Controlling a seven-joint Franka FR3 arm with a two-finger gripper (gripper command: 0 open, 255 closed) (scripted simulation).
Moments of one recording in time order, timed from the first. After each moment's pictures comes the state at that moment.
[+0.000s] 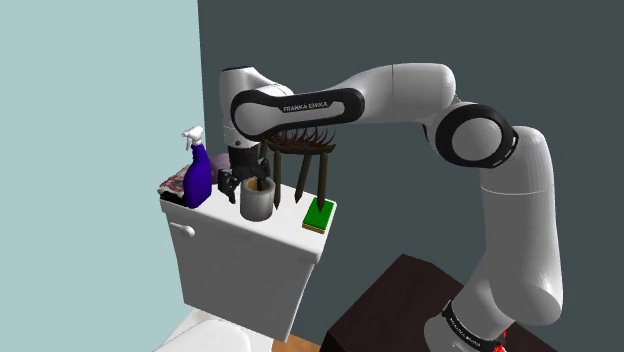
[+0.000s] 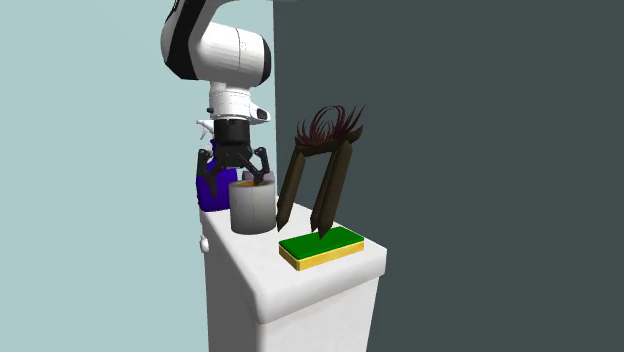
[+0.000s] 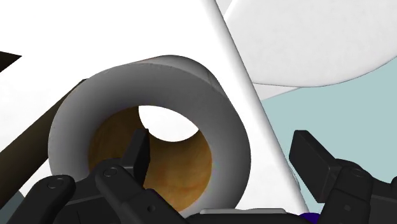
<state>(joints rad) 0.17 0.54 0.34 -1.40 -0.15 1.78 0.50</state>
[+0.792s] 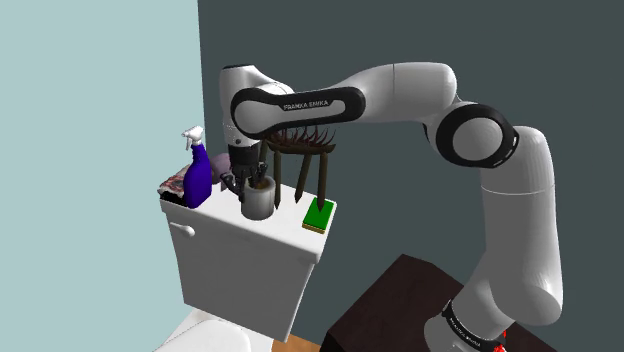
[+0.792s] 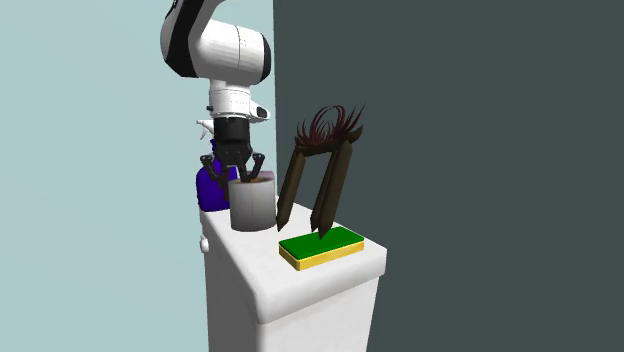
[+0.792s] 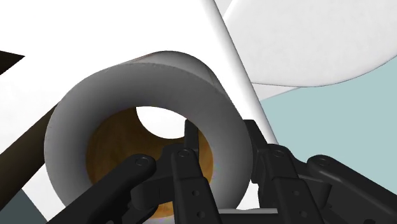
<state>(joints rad) 0.17 0.54 0.34 -1.39 -0.15 1.77 0.50</state>
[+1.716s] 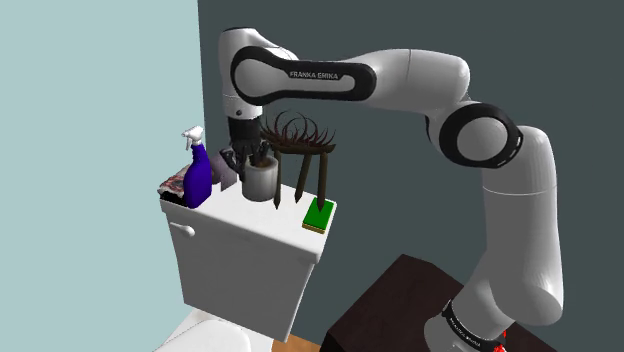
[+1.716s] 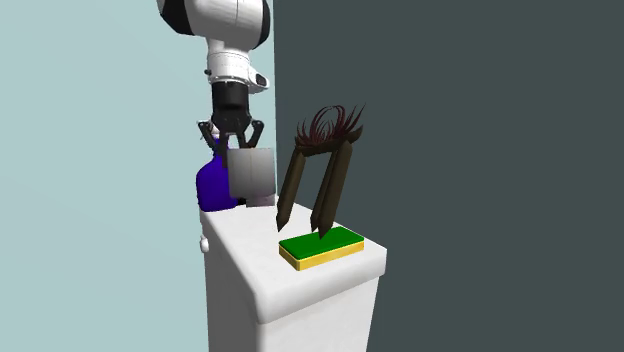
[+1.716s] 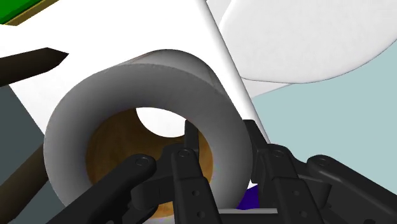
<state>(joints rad) 0.19 0.52 0.35 -1.23 -0.14 1.59 0.49</state>
